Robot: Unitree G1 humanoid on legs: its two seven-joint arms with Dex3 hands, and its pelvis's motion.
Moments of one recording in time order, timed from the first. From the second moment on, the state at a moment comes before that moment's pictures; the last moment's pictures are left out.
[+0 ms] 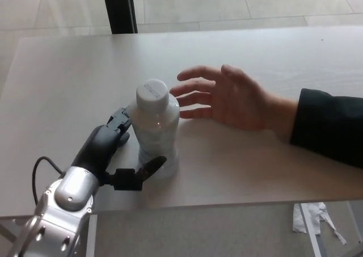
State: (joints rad) left_arm -0.15 0.34 -0.28 -0.08 0.12 0.48 -0.09; right_arm 0.34 -0.40 -0.60 0.13 0.31 0.13 0.18
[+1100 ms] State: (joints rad) left_arm -0.22 -0.07 -0.25 0.16 0.26 0.36 0.25; right_arm 0.31 -0.40 -0.57 0.09 0.30 0.16 0.16
